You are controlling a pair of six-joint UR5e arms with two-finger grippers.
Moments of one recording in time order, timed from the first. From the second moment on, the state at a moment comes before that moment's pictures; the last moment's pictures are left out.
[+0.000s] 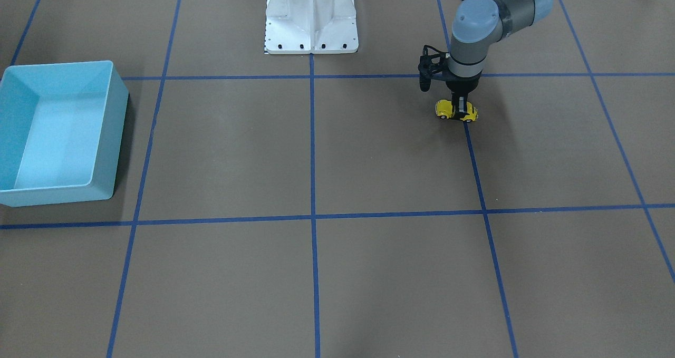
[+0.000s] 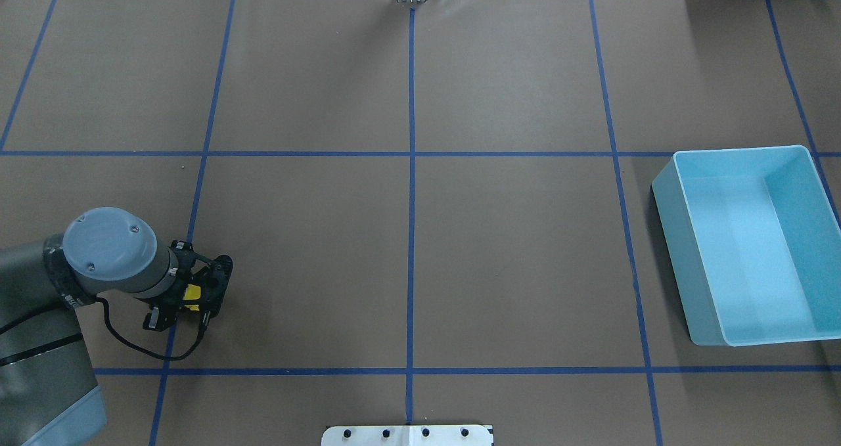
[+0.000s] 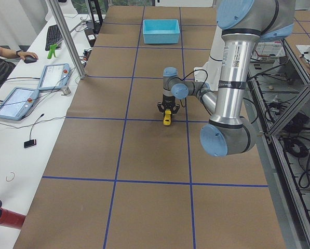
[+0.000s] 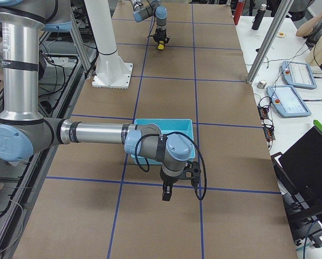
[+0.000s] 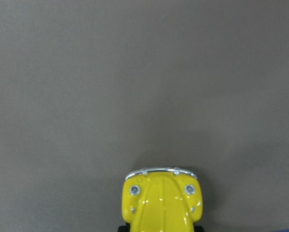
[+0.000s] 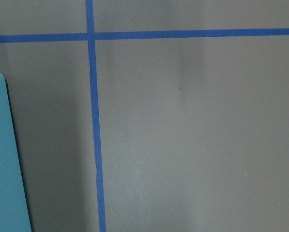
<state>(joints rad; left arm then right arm) -0.48 -1.68 -1.97 -1.62 -1.82 0.55 1.62 -1.66 1.68 -1.76 2.27 -0.10</state>
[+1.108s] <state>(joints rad) -0.48 -1.59 -1.98 -1.70 -1.85 0.55 1.62 -1.66 1.68 -1.76 2.27 -0.10</state>
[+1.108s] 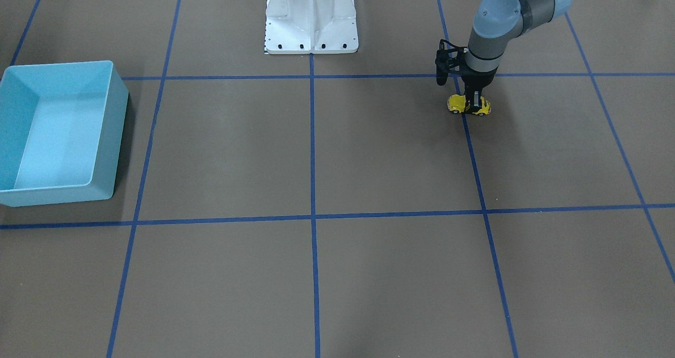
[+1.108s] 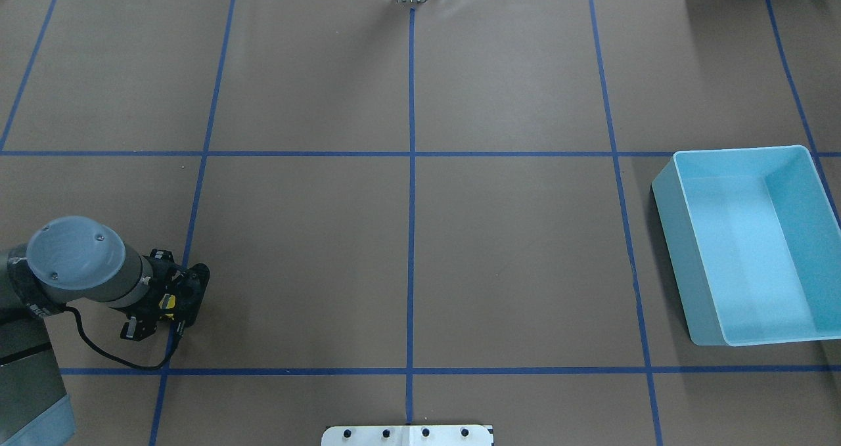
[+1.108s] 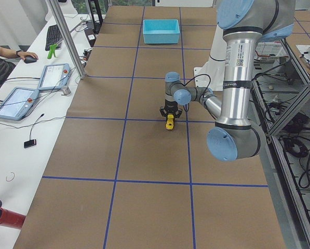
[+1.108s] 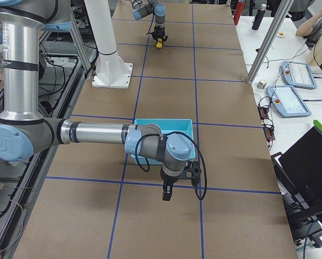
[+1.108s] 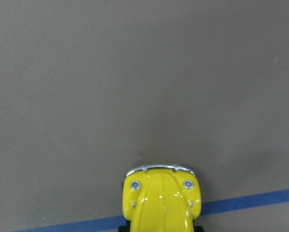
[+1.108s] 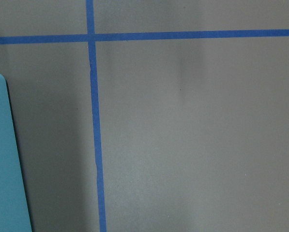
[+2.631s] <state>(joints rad) -0.50 -1.51 -1.98 -1.80 -1.93 0.55 1.62 -1.66 1.68 -1.76 2.27 -0.10</state>
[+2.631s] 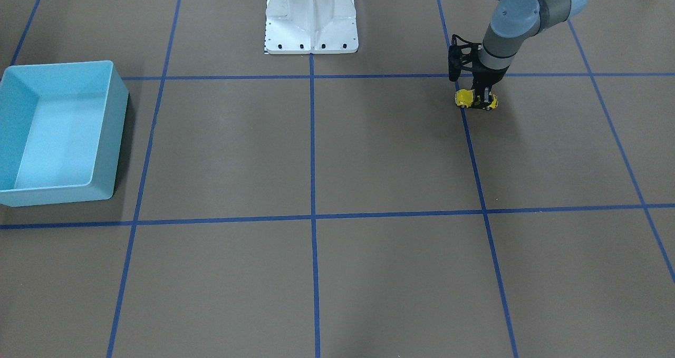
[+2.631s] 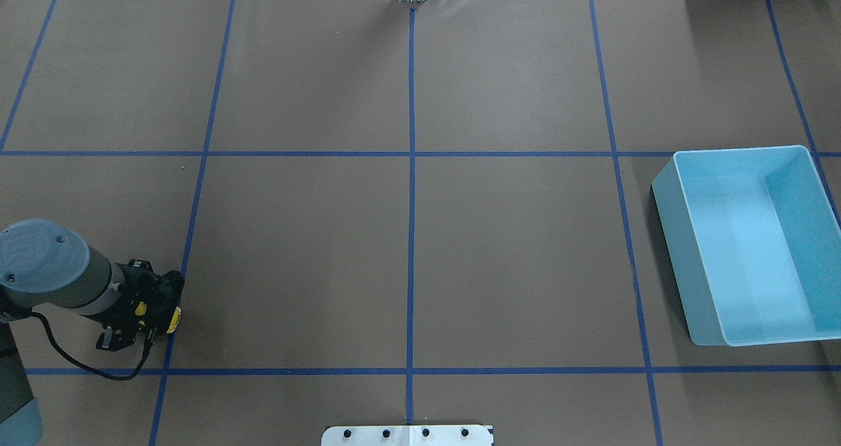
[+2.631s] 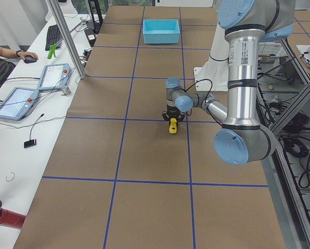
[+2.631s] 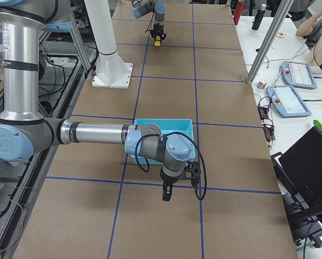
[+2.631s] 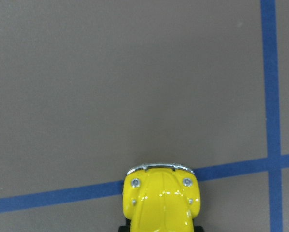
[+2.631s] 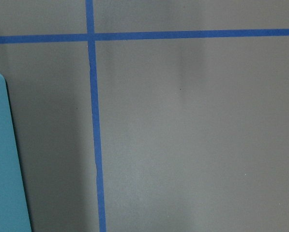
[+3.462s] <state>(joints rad) -0.50 -1.49 -1.99 -1.81 -1.93 0.55 1.62 -1.66 1.68 -1.76 2.27 -0.10</state>
